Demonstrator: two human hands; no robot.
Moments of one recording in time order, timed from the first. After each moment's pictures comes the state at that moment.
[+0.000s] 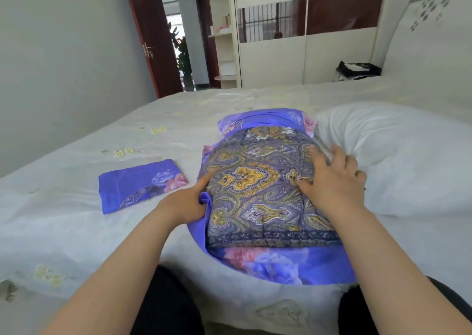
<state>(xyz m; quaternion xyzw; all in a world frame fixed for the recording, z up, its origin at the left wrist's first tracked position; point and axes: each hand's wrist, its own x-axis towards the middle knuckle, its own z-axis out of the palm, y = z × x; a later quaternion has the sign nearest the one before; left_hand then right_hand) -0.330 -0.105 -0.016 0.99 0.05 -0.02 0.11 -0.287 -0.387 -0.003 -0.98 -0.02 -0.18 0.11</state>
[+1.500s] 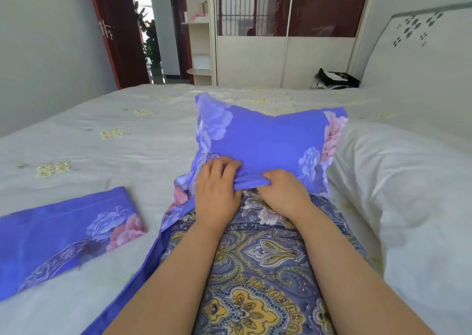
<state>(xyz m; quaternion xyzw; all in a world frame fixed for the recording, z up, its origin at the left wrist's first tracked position) -0.098 -0.139 -0.046 0.89 -0.07 0.42 0.16 -0.090 -0.290 -0.006 -0.95 -0.14 -0.08 0.28</state>
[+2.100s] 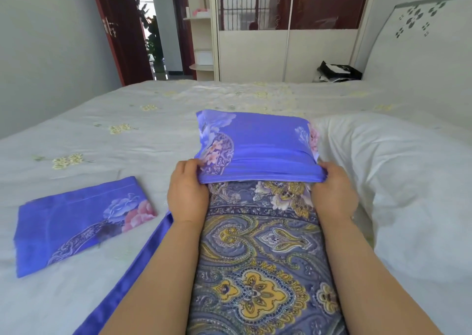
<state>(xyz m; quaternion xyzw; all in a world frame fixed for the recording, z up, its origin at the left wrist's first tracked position) -0.144 -0.105 -0.044 0.87 0.10 0.40 0.28 -0.105 -0.363 -0.044 -0.89 0.10 -0.29 0.33</state>
